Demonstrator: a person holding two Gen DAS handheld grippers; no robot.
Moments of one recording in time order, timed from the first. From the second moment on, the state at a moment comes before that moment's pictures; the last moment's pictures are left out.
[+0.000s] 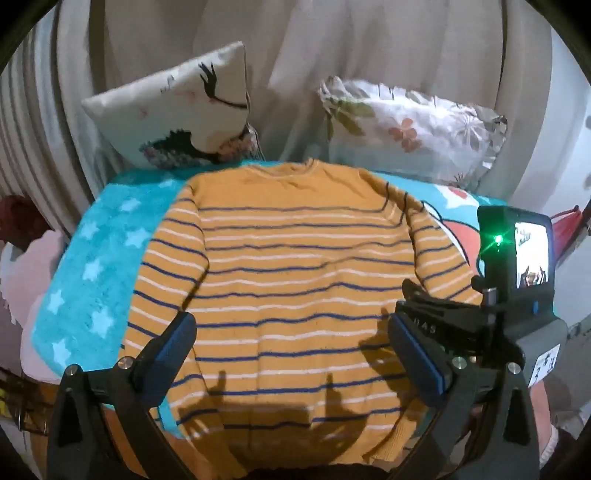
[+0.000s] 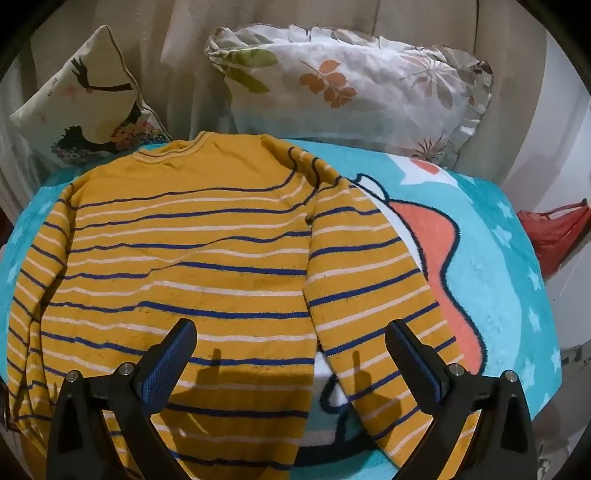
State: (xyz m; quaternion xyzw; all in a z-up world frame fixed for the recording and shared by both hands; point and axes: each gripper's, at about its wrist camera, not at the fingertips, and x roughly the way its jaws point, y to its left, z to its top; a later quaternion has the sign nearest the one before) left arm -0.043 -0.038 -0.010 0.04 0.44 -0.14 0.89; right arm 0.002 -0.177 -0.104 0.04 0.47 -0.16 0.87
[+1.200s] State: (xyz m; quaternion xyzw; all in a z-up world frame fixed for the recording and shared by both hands) left arm 0.021 0.180 -0.139 -0.10 0.56 0.02 0.82; right arm 0.033 -0.133 -0.119 0.07 0.51 -0.02 0.85
